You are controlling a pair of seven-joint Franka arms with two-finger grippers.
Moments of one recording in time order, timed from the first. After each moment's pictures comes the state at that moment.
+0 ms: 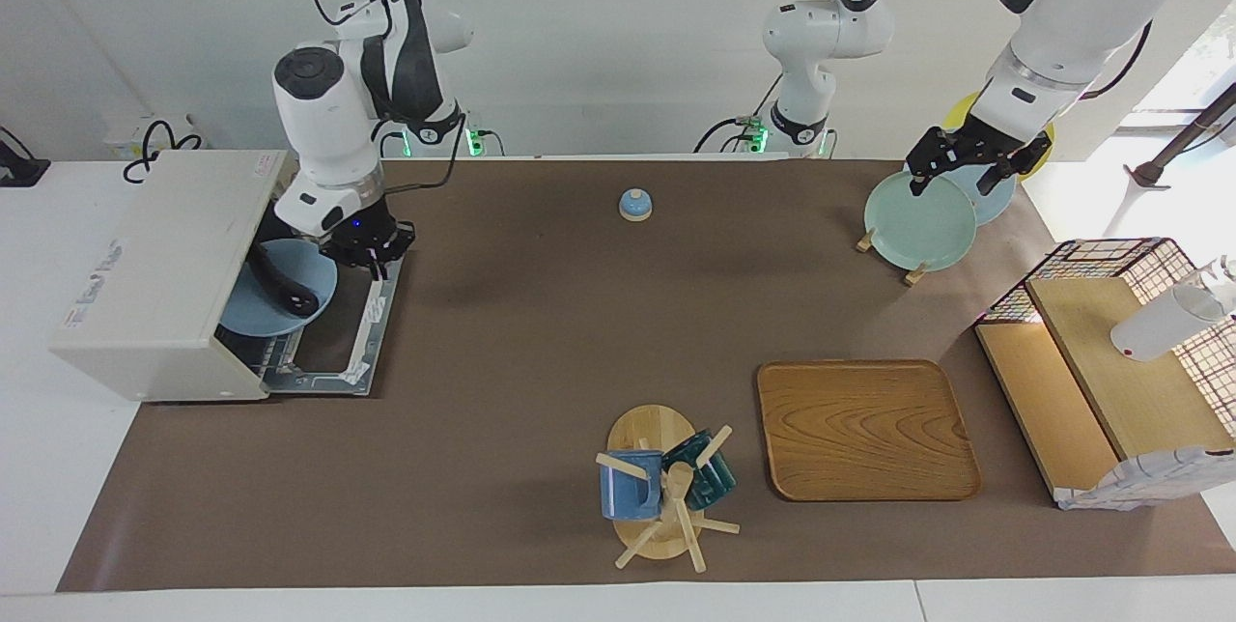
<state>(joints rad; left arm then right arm) -0.03 -0.06 -0.04 -1.67 -0.02 1.57 -0.01 0.16 -0.04 -0.05 -2.19 -0.11 2.19 -0.07</state>
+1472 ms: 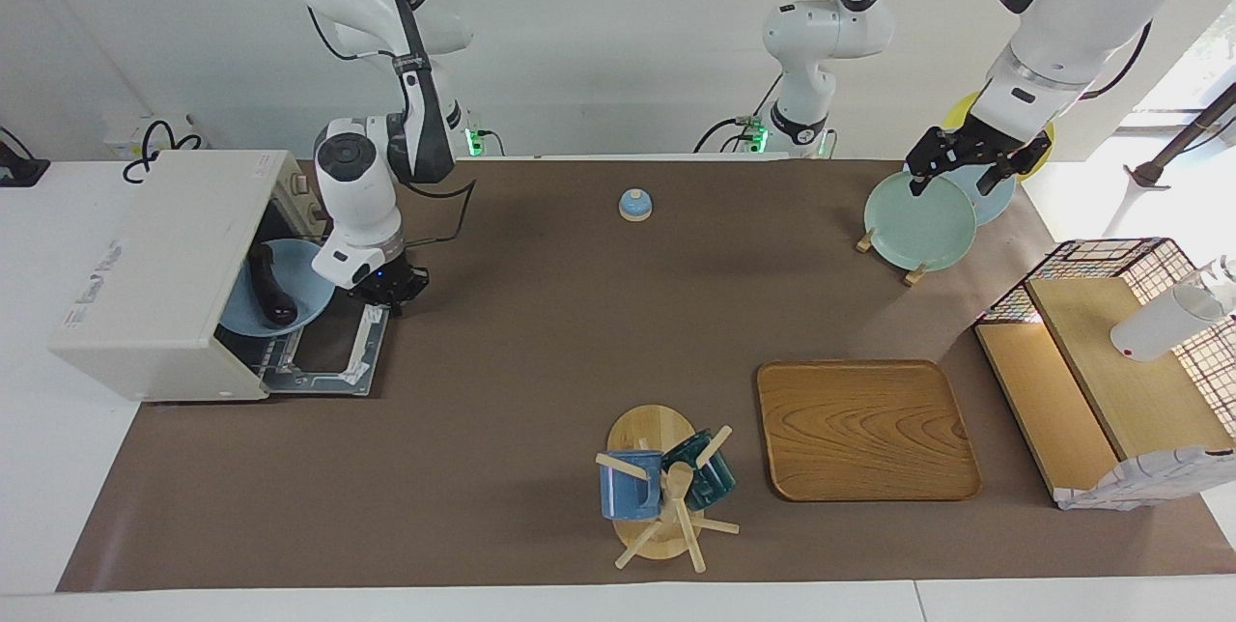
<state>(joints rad) -0.03 -0.06 -0.04 -1.67 -0.02 1.57 -0.01 0.12 0.07 -0.05 -2.36 -0.19 2.46 -0.06</state>
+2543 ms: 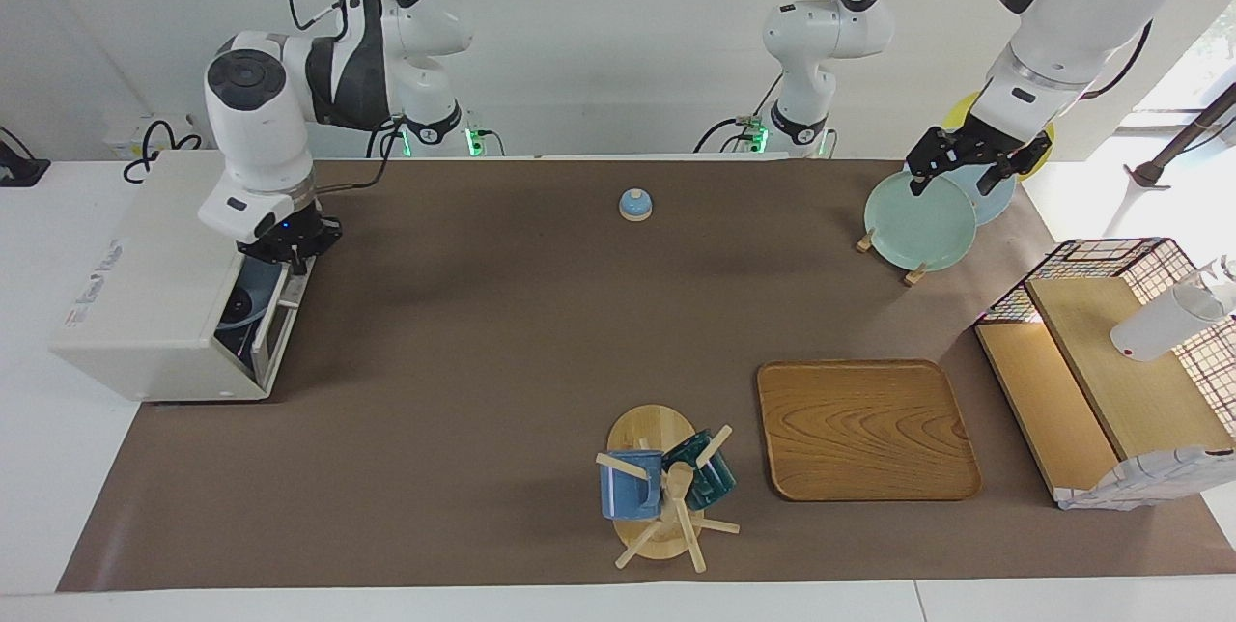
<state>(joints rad) -0.03 -0.06 -0.04 -1.67 -0.02 1.57 -0.01 -0.01 -0.05 -0.06 -2.05 -0.29 1.98 -0.32</state>
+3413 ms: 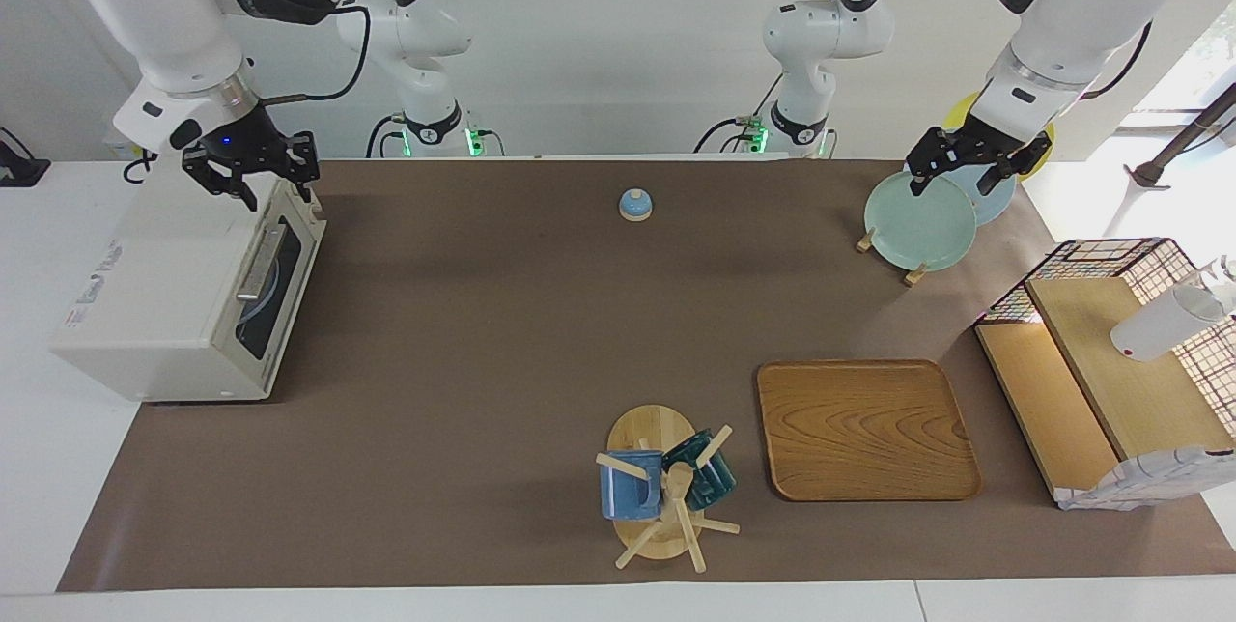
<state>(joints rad) -0.03 -0.06 -0.04 -1.67 -0.02 1.57 -0.01 -0.04 -0.07 -0.03 -1.75 -0.08 1.62 -0.30</state>
